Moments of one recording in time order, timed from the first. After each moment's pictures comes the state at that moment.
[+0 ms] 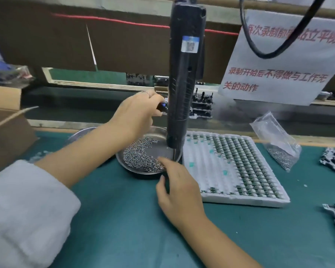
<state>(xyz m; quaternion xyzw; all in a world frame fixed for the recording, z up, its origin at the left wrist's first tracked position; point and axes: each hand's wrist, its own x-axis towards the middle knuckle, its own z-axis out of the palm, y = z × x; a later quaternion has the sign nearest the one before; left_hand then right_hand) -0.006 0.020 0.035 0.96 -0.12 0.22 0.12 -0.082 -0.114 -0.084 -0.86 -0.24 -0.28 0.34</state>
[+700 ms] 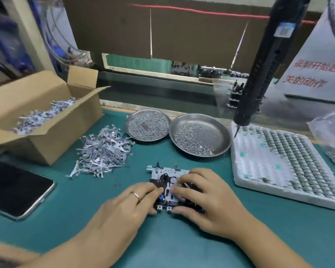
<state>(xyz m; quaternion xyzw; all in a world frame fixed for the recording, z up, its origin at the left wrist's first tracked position) -0.219 0.102 -0.076 0.96 -0.17 0.16 0.16 -0.114 -0.103 -0.083 -0.78 -0.54 -0.22 0.21</state>
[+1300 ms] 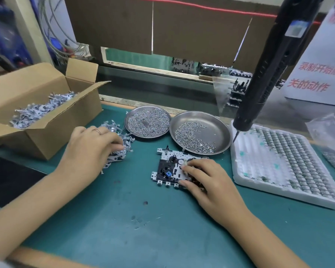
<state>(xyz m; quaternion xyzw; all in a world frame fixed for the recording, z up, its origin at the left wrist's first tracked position) -0.160 0.175 -0.044 0.96 0.00 0.25 0.12 -0.104 -0.099 -0.091 -0.84 -0.42 -0.22 0.25</state>
